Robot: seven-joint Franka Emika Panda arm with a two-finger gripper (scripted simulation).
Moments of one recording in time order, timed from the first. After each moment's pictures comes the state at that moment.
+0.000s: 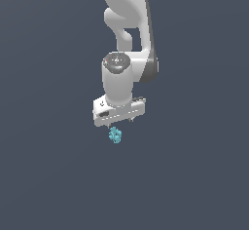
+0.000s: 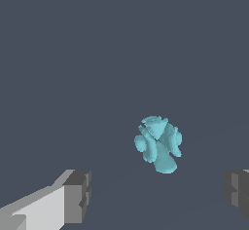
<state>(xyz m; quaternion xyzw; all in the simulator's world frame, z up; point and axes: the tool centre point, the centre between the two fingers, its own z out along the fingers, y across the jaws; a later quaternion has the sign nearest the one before) 0.026 -0.018 0.141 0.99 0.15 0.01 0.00</state>
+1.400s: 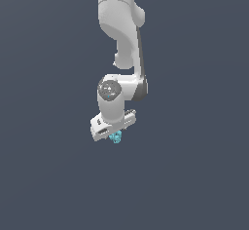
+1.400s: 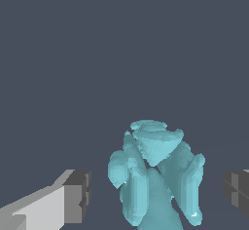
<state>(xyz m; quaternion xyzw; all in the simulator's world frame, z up) 0.032 -0.044 0.057 0.97 0.24 0.00 0.00</state>
